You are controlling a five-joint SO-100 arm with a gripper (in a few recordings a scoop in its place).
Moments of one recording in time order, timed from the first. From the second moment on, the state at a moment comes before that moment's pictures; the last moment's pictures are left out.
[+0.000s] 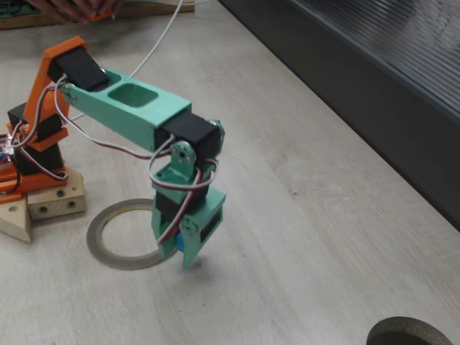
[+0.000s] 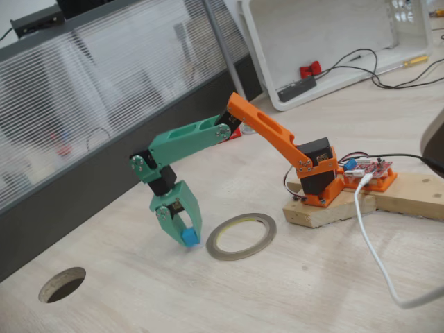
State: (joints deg) arm 49.4 59.6 62.6 97.4 85.3
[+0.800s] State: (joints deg) arm 49.5 68.0 62.7 97.6 85.3
